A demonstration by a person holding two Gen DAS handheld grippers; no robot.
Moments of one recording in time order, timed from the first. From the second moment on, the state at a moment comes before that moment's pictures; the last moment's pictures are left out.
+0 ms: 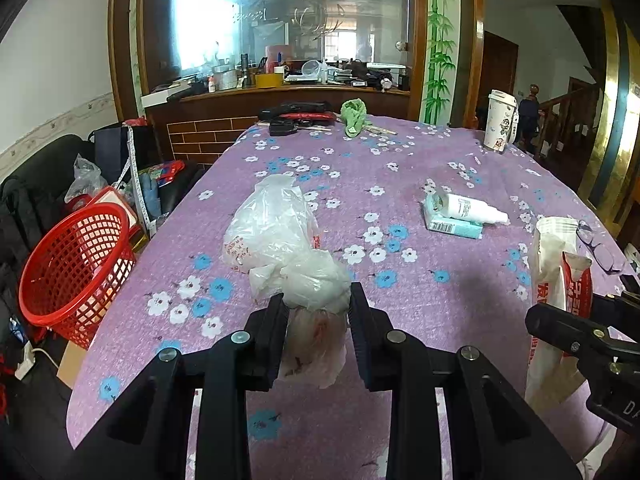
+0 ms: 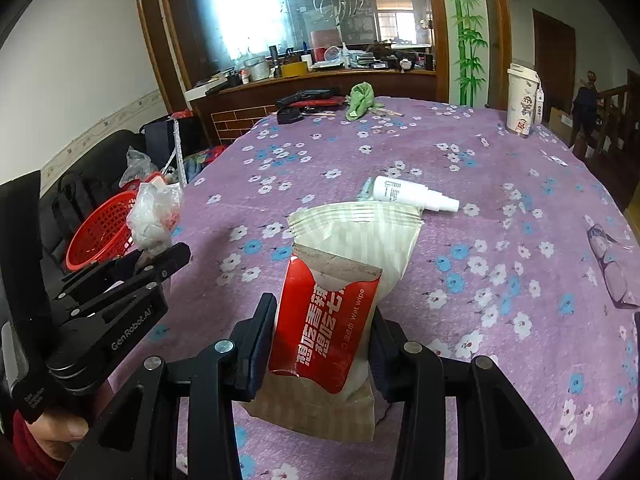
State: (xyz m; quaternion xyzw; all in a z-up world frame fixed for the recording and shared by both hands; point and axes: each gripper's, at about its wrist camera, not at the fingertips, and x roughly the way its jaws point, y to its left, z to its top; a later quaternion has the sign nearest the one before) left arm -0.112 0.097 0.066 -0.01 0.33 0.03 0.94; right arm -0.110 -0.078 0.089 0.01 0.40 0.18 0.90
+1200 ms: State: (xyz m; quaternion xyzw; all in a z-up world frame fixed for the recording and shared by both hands) left arm -0.116 0.111 0.070 -0.02 0.32 0.05 0.95; right arm -0.104 -0.057 0.099 -0.01 0.39 0.19 0.90
